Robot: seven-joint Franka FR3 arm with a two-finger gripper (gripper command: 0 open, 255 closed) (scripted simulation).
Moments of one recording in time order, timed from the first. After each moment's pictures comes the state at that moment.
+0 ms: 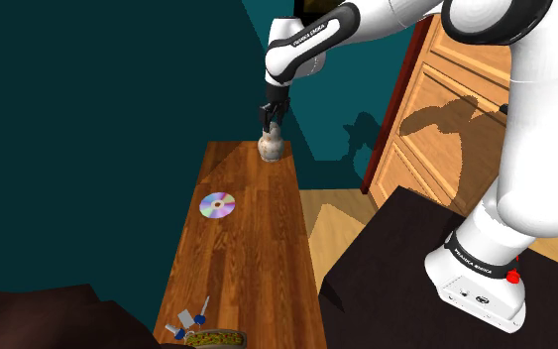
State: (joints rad) arm -0.04 0.43 0.03 -1.75 0.05 2.28 -0.14
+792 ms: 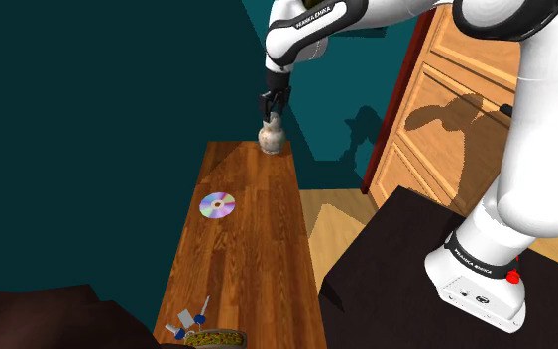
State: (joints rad) arm -0.04 0.39 0.03 -1.71 0.05 2.19 -0.14
